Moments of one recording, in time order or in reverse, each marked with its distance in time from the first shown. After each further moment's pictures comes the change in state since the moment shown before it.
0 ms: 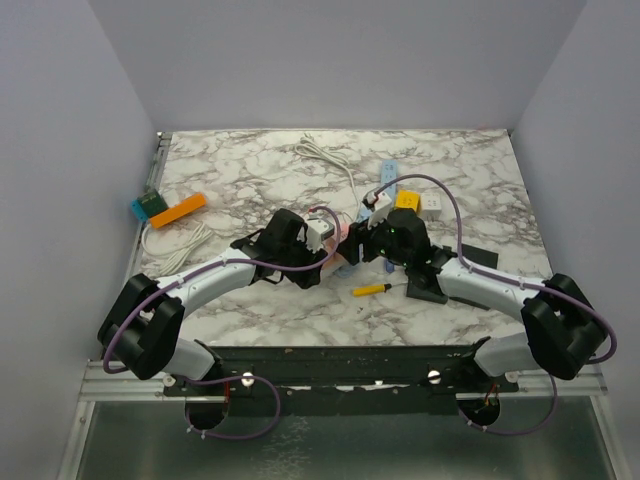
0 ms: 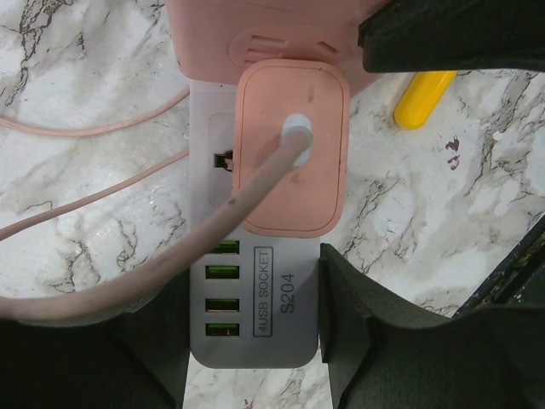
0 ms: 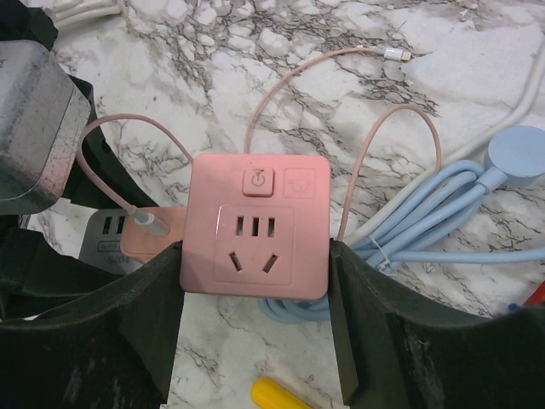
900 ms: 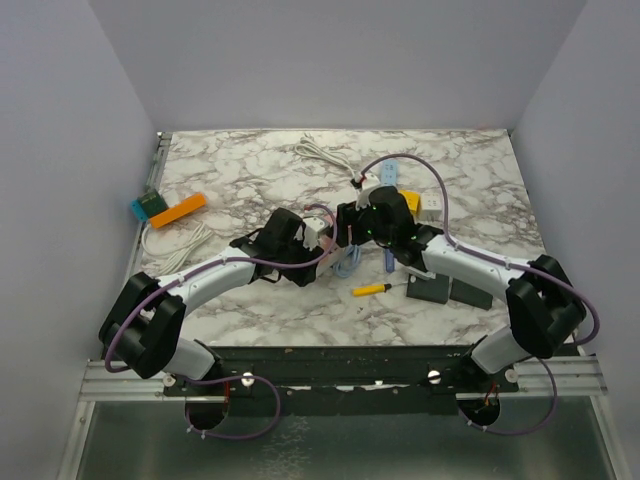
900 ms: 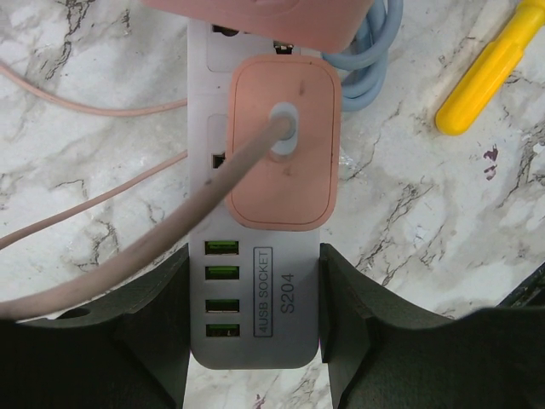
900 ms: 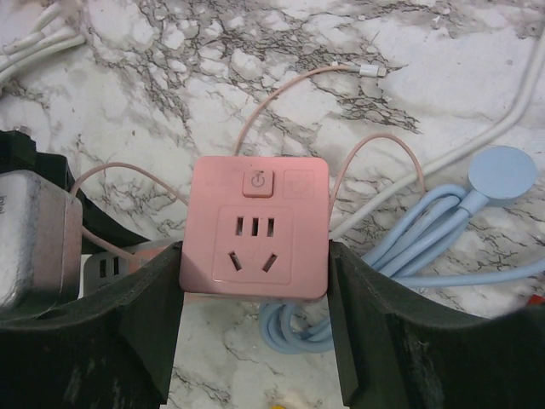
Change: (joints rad) left arm 0.010 0.007 0.000 -0.008 -0.038 -0.013; right arm 0.004 0.145 0.247 -0.200 0.068 0.049
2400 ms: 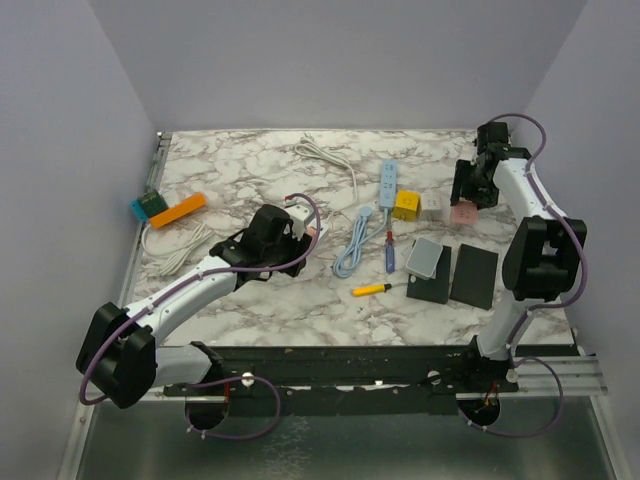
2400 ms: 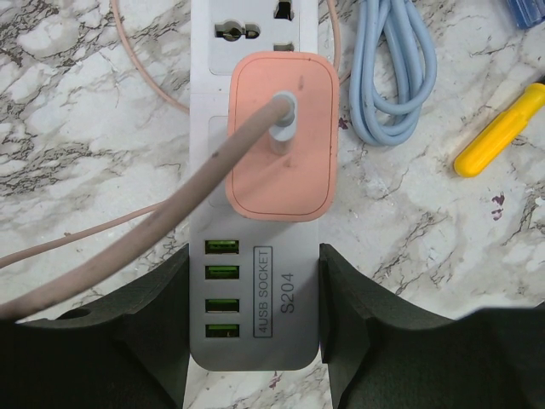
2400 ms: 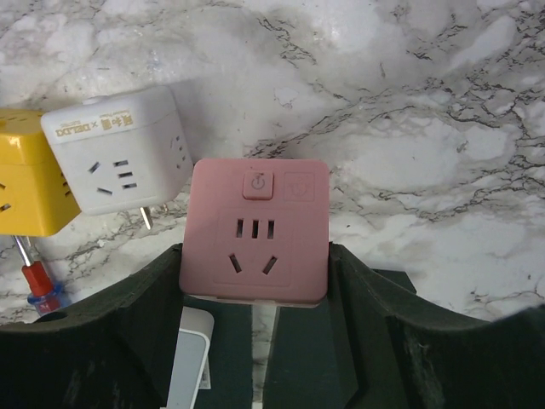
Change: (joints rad) left arm 0.010 -0.180 0.000 -0.045 -0.168 -0.079; right arm -0.748 0.307 0.607 -0.924 0.143 -0.172
